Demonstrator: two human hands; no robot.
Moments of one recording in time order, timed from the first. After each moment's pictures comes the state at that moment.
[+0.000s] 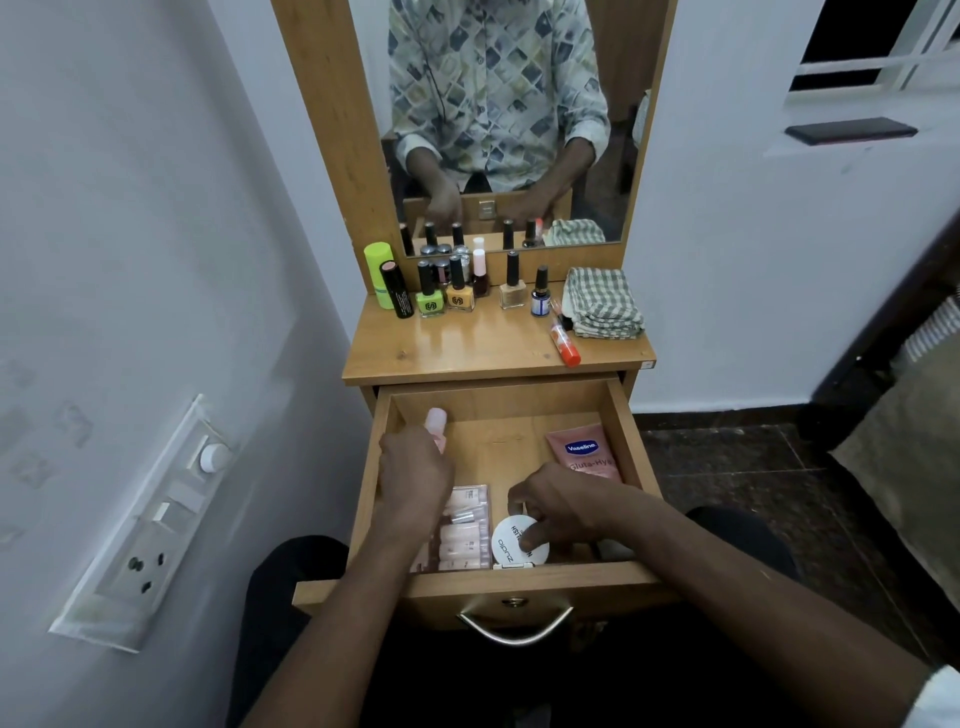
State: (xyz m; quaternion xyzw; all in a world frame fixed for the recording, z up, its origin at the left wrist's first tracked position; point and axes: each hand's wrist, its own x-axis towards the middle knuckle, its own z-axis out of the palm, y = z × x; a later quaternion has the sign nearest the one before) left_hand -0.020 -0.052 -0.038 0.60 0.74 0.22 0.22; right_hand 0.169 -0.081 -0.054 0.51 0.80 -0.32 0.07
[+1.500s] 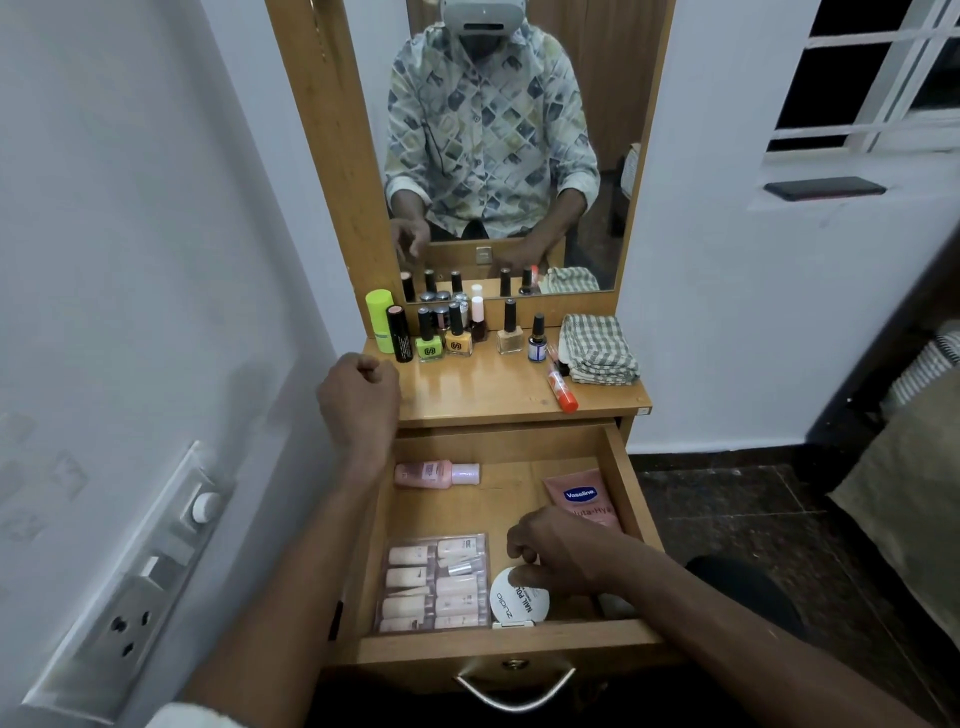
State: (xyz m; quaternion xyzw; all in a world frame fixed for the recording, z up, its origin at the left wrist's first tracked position) left_hand -0.038 0.026 0.035 0.53 0.68 0.49 0.12; right_hand 0.171 -0.084 -0.056 0.50 0.83 -0.25 0.01
